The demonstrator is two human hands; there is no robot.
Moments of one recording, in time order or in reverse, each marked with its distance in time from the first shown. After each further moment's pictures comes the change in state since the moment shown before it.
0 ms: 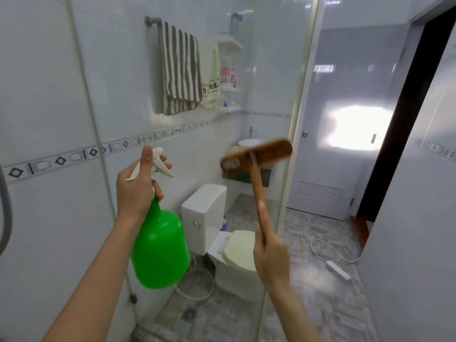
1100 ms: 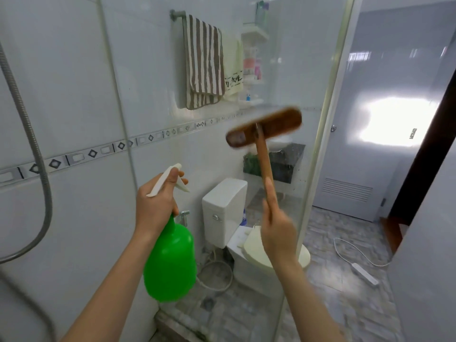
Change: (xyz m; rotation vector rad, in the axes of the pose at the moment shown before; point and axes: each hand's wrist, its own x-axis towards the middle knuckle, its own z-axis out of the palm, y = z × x) left_hand -0.022 -0.022 -0.019 0.196 0.018 -0.005; right_hand 0.036 0.002 0.038 -0.017 0.020 -0.122
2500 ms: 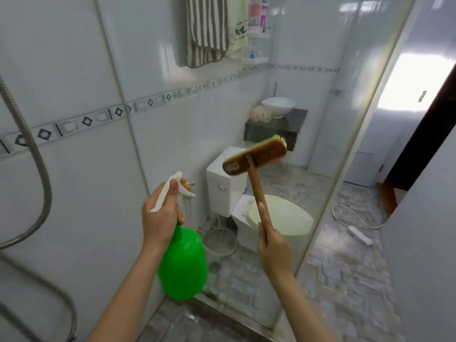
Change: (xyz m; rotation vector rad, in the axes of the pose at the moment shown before) left_hand -0.003 -0.087 -0.042 -0.039 -0.048 -0.127; right_hand -0.103 -0.004 0.077 -0.022 -0.186 0.126
